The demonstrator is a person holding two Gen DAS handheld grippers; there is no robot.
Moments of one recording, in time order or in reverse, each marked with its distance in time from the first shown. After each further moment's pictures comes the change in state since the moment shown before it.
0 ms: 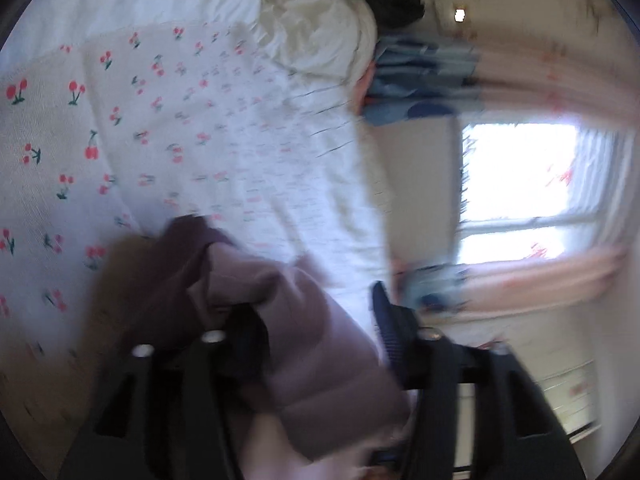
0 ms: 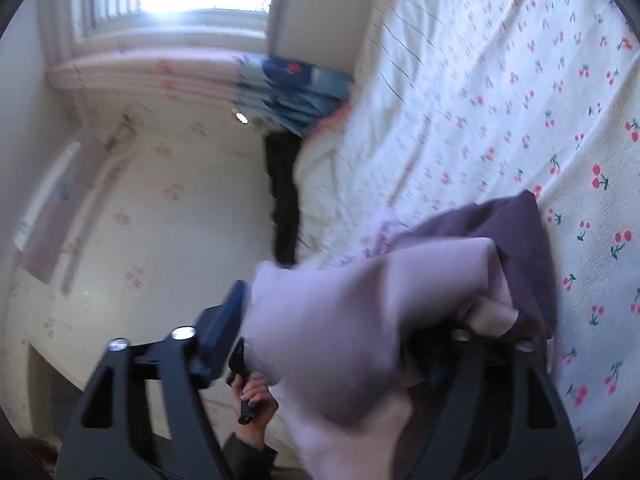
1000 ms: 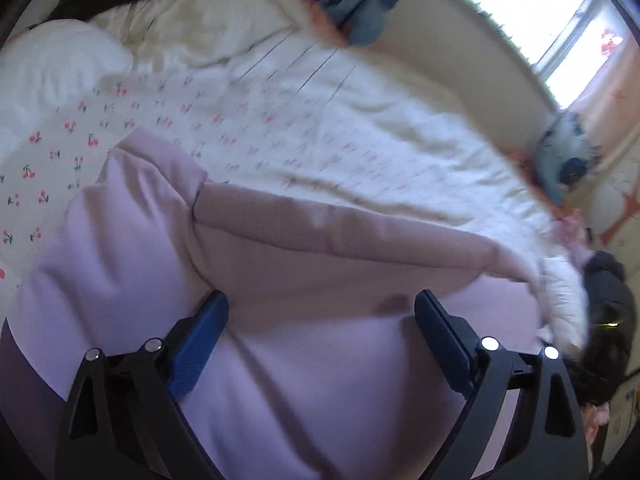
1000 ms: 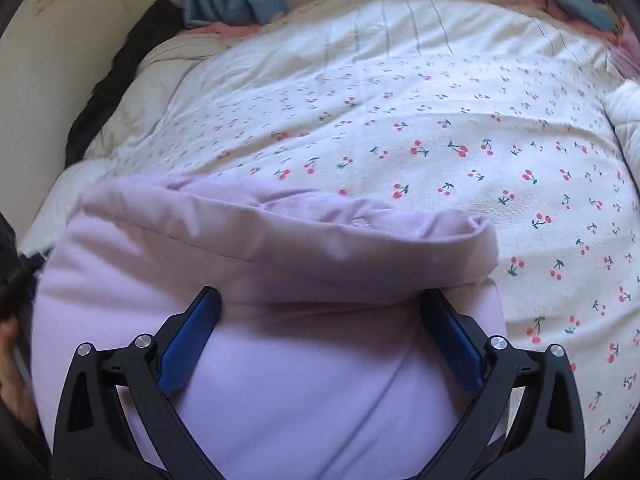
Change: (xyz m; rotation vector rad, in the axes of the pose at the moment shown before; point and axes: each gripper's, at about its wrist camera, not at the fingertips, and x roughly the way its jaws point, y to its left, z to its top) left arm 0.165 -0.043 -0.072 0.698 0.054 0.598; right arm 0.177 -0.022 0.002 -0.554 0.220 -0.881
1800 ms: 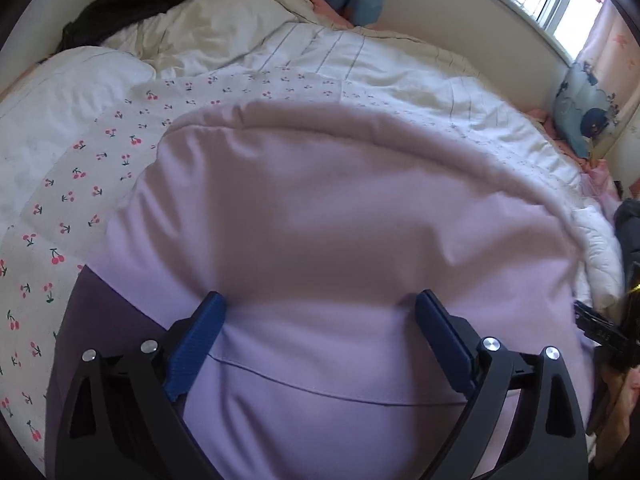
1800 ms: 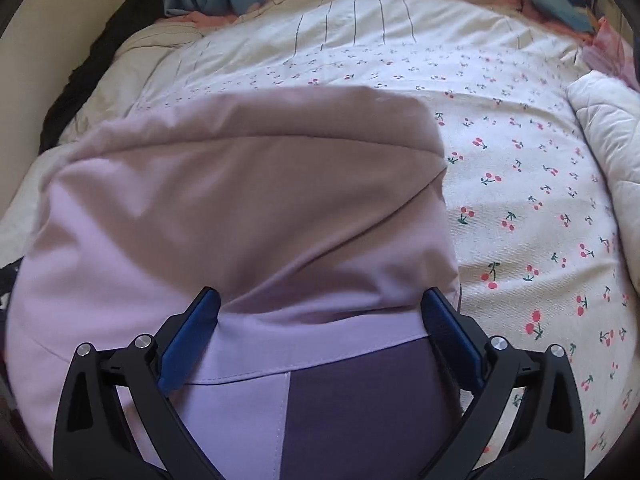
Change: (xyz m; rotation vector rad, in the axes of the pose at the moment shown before) left arm -0.035 0.006 -0.026 0.110 0.049 0.079; right arm -0.019 -0.011 -0.029 -0.003 0.024 -0.097
